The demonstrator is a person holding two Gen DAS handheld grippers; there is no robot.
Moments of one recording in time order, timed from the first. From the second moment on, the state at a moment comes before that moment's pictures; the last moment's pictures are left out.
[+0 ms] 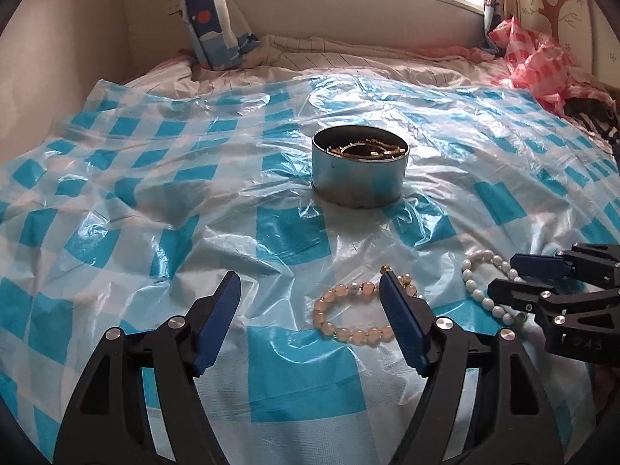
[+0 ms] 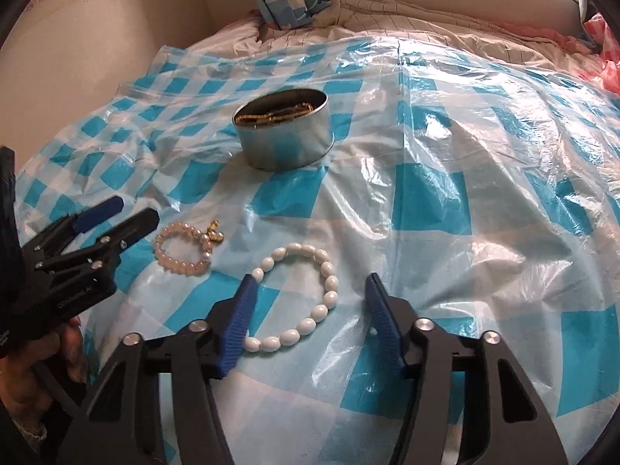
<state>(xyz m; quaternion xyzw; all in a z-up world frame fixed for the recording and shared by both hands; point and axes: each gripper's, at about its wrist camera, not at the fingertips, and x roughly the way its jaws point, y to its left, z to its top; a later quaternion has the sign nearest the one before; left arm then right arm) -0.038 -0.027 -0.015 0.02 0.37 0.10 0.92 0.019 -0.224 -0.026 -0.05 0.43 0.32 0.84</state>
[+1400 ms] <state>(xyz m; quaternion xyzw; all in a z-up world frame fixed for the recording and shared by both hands) -0.030 -0.026 -0.028 -0.03 0.40 0.05 0.91 0.020 -0.236 -0.027 -0.08 0.41 0.27 0.87</state>
